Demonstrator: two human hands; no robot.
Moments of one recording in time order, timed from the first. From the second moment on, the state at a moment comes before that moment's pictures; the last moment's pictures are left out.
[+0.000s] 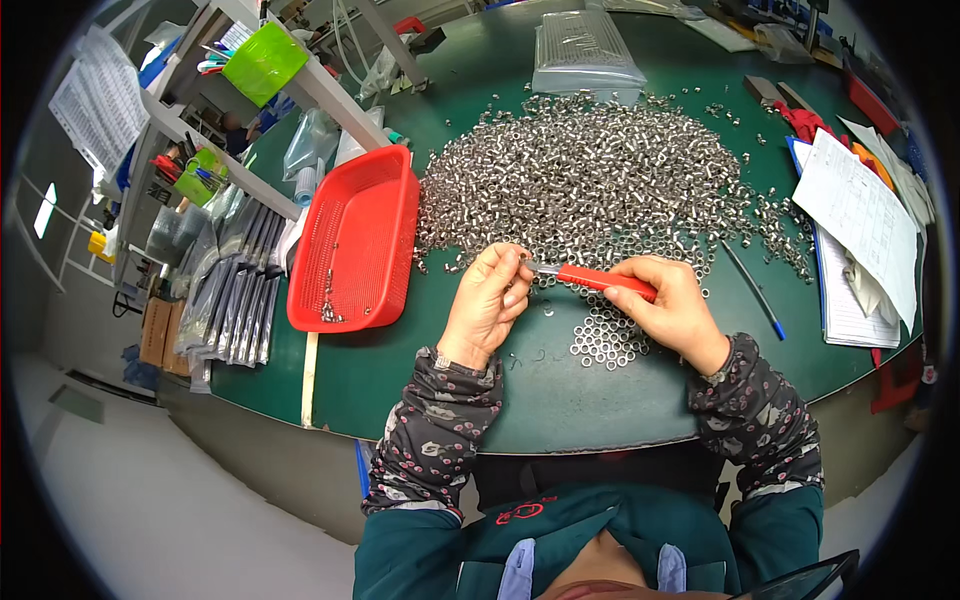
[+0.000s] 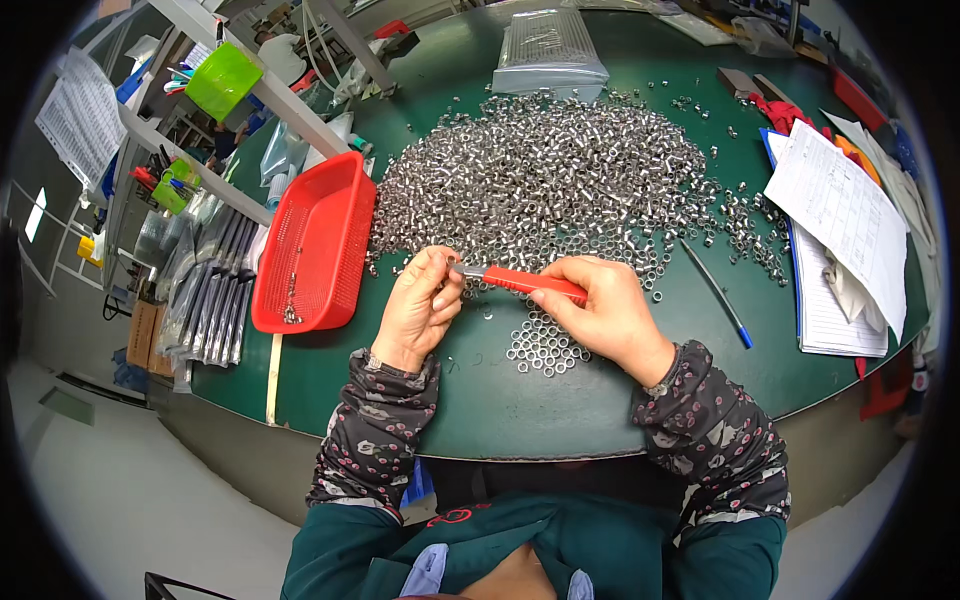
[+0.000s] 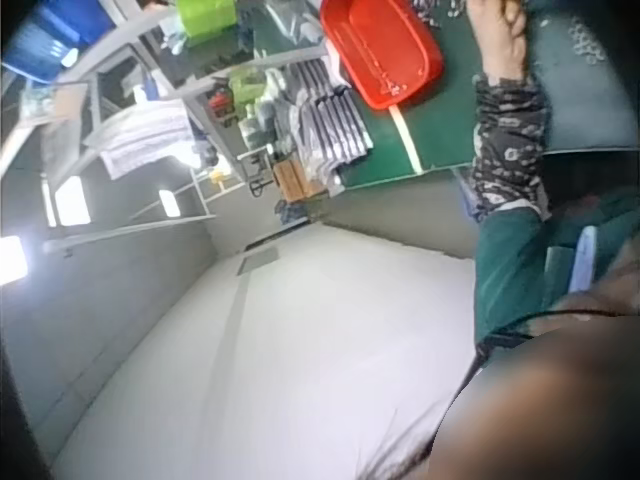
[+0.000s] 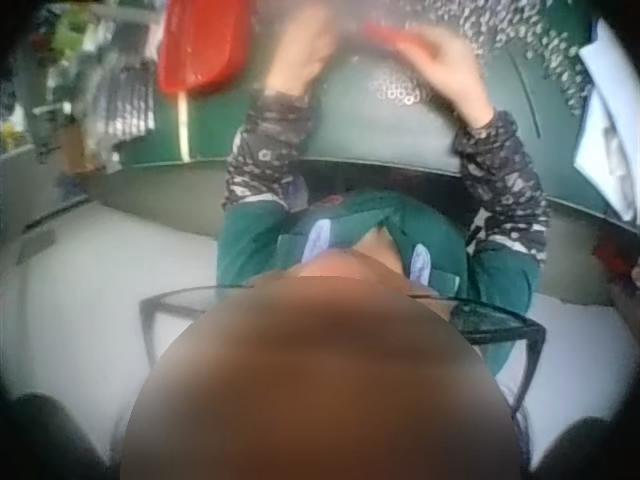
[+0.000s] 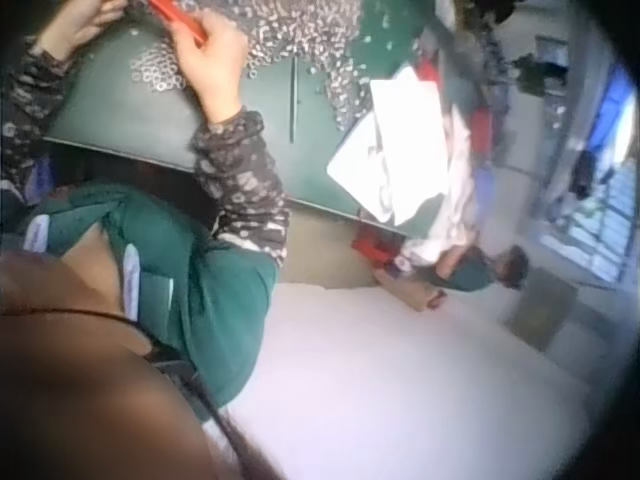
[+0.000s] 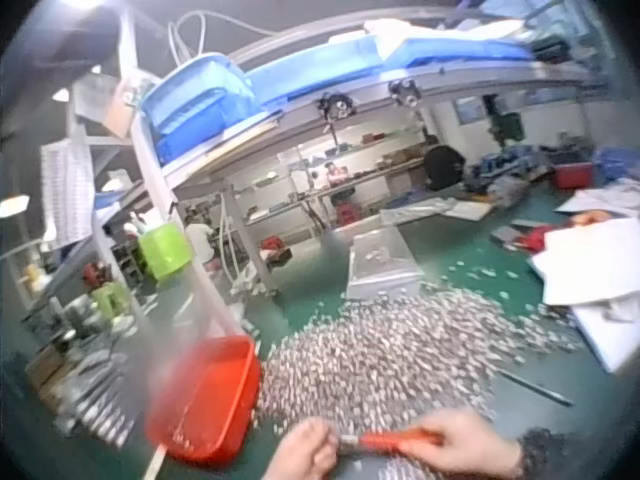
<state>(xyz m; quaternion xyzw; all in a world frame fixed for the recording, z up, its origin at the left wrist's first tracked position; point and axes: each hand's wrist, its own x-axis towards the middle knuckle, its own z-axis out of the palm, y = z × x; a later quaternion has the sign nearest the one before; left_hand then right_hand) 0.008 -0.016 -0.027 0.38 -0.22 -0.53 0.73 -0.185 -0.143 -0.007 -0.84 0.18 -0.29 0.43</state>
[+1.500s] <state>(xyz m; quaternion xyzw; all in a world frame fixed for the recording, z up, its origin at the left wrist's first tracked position) 0.007 -0.015 -0.025 0.40 -0.24 -0.51 0.73 -0.184 -0.143 -0.012 -0.83 0.19 -0.30 0.42</state>
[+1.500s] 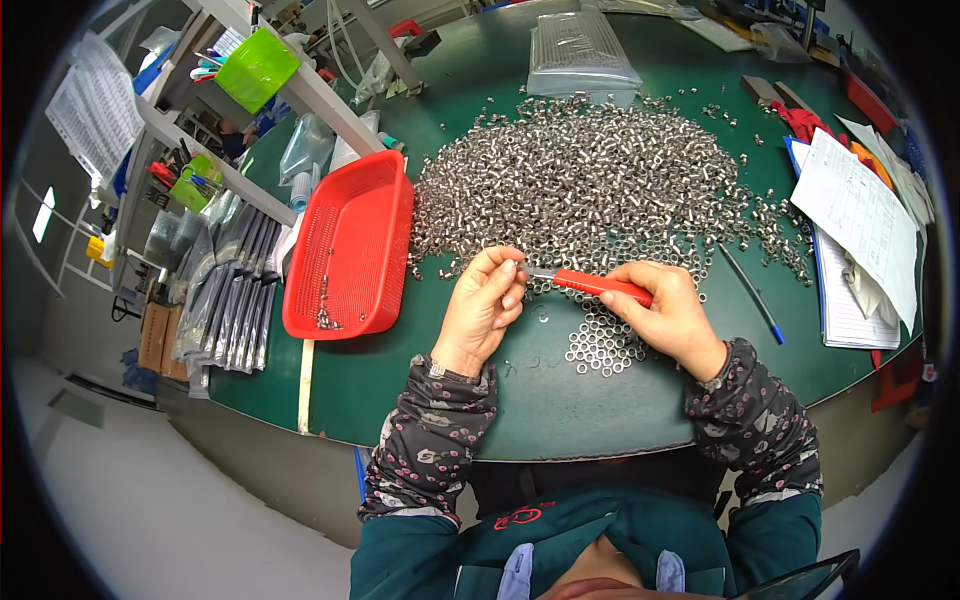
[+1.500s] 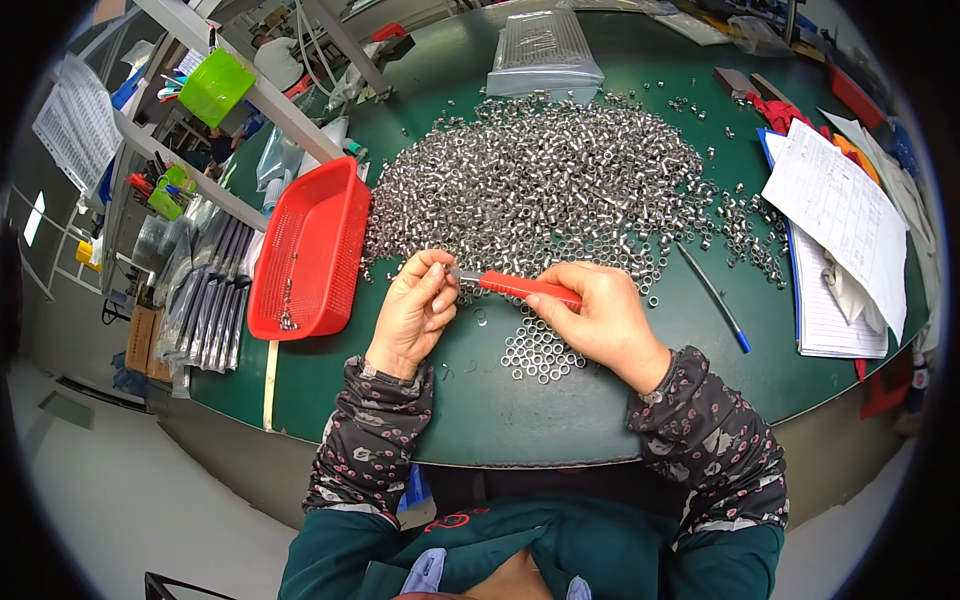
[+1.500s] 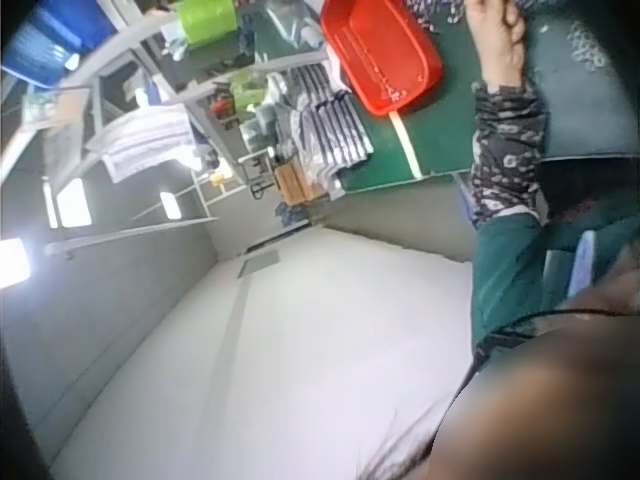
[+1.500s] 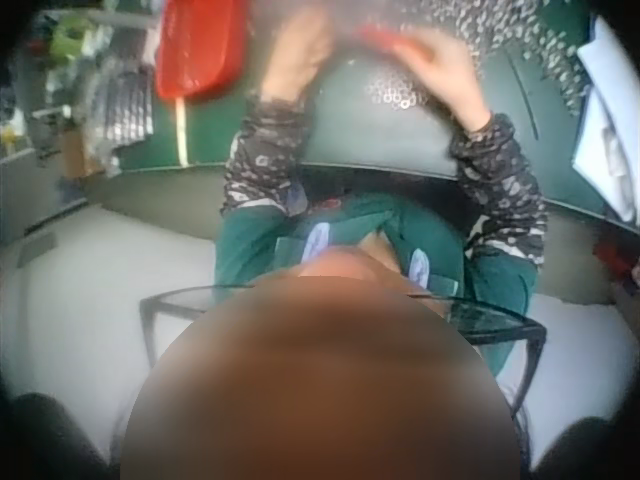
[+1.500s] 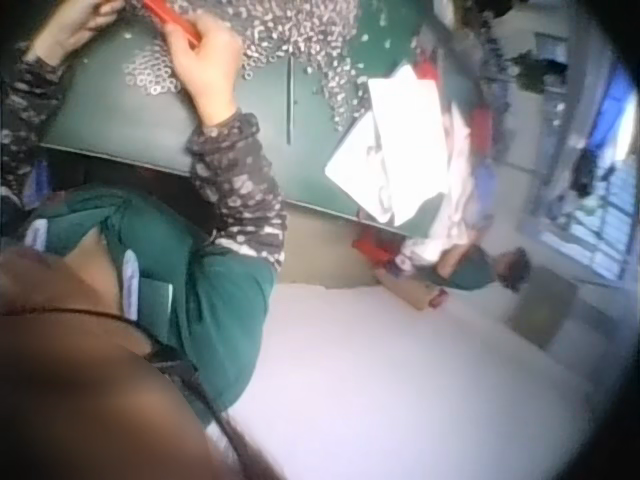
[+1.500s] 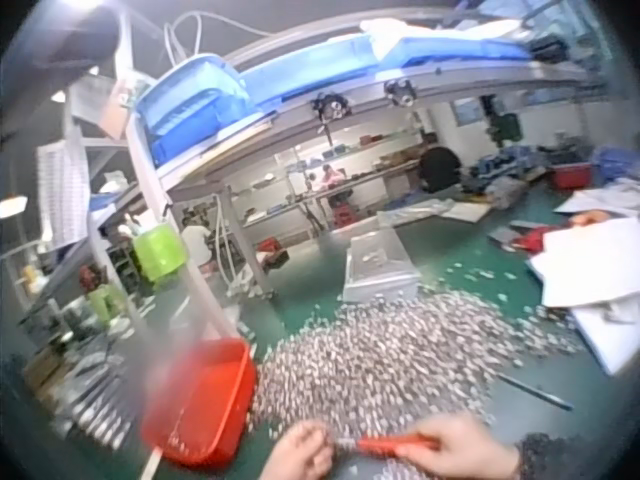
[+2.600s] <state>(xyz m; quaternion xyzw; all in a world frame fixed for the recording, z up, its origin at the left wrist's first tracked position) 0.001 -0.016 -0.028 0.45 -0.24 -0.46 0.73 -0.186 -0.138 -0.009 -0.88 0.17 -0.35 0.28</state>
